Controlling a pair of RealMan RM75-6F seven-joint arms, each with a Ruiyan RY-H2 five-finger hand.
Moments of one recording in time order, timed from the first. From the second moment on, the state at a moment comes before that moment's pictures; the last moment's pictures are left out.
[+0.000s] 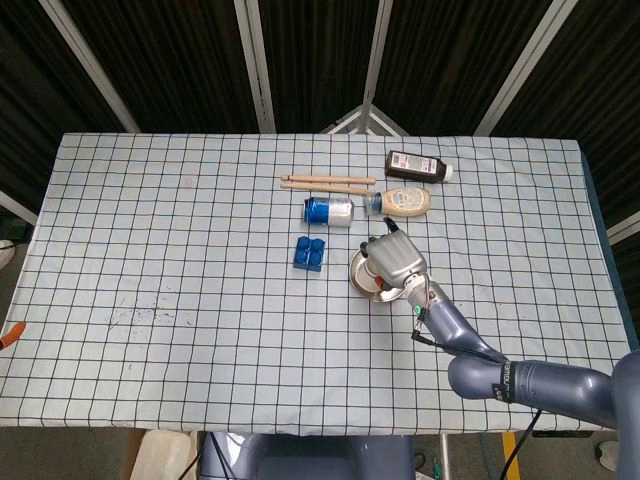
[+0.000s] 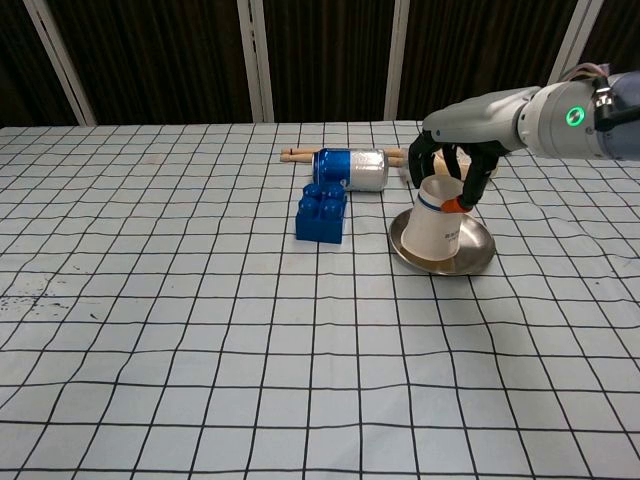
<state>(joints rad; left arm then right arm) -0.07 -1.23 -0.16 -1.39 1.38 1.57 0.04 1.05 -1.37 0.14 -1.57 -0.66 0.79 -0.66</state>
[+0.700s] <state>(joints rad) -0.07 -1.23 -0.16 -1.39 1.38 1.57 0.05 1.04 -1.37 0.09 -1.50 -0.69 0.77 -0.59</state>
